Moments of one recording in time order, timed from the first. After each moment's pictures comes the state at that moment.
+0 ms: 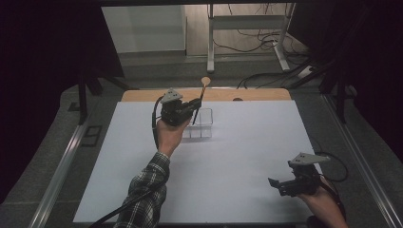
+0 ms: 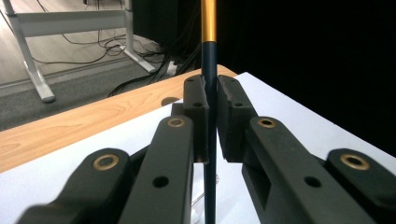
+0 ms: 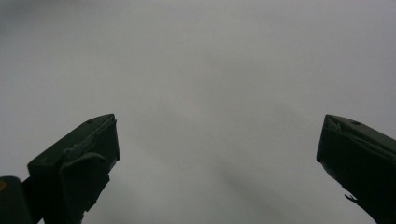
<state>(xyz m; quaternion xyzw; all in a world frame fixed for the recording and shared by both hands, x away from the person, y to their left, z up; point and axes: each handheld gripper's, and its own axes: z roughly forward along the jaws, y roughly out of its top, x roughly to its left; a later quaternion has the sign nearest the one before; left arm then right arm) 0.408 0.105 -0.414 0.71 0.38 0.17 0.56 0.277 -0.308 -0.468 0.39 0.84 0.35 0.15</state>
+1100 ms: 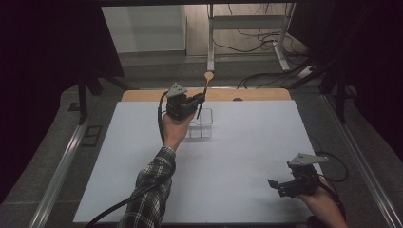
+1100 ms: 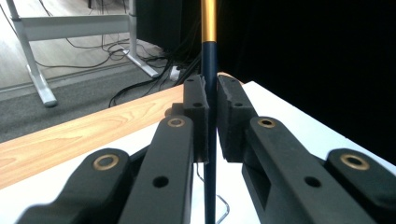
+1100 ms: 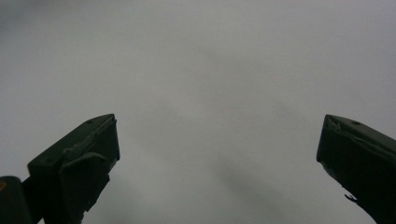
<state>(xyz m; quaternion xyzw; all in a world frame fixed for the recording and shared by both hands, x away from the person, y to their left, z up) 0.430 0.094 -0.414 0.71 0.39 0.17 0.56 0.276 -0.307 -0.469 0.38 0.85 0.34 0.14</state>
